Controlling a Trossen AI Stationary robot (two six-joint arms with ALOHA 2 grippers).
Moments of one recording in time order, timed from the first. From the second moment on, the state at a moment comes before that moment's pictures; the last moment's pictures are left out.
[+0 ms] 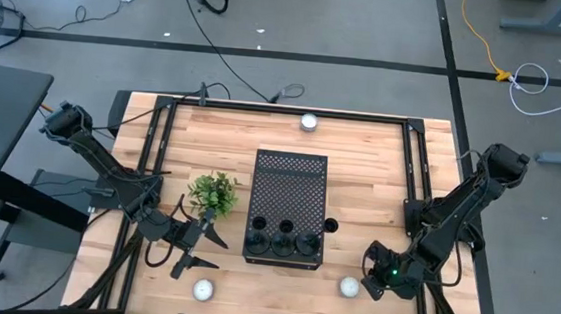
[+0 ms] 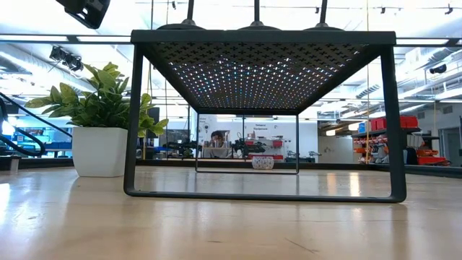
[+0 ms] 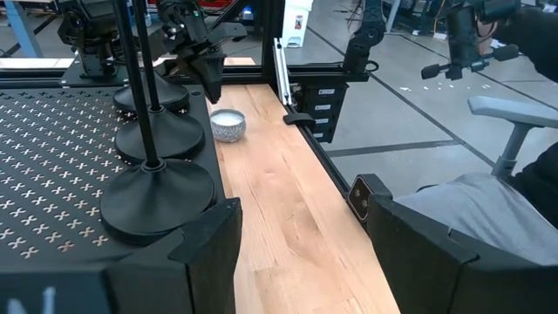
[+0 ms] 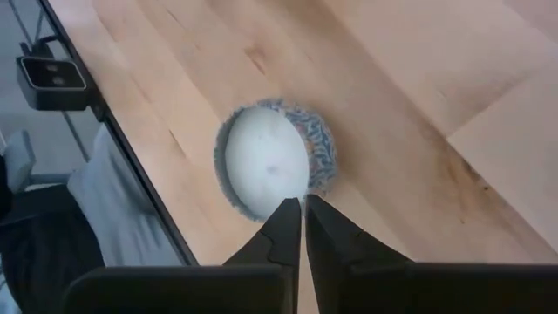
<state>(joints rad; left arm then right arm) -0.71 1.13 0.53 0.35 -0.37 -0.22 0.96 1.27 0.53 -0.22 0.26 1.69</state>
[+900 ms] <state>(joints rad) -0.71 1.13 0.53 0.35 -0.37 -0.22 0.96 1.27 0.53 -0.09 0.40 1.67</state>
